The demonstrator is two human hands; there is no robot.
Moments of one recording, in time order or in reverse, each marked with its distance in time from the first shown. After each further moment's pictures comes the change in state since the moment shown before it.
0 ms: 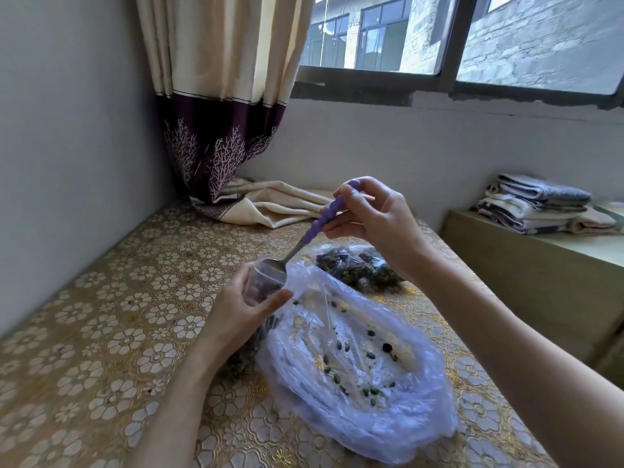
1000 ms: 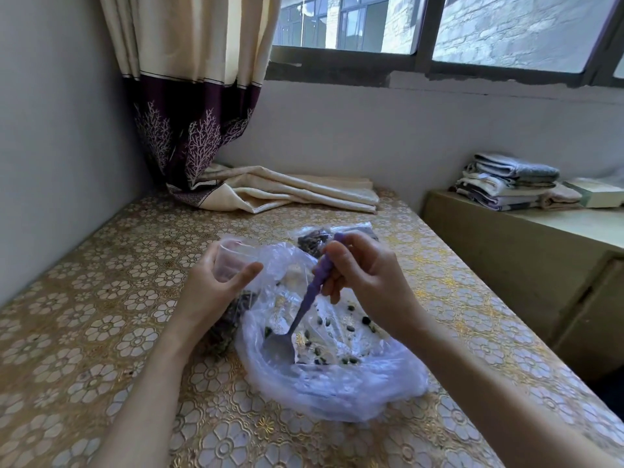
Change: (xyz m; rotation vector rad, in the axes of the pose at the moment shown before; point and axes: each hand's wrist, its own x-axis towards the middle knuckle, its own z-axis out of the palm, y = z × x) left_hand 0.003 -0.006 -0.004 -0.003 0.055 0.011; right_hand -0.085 0.030 0.000 -0.111 0.015 -0.054
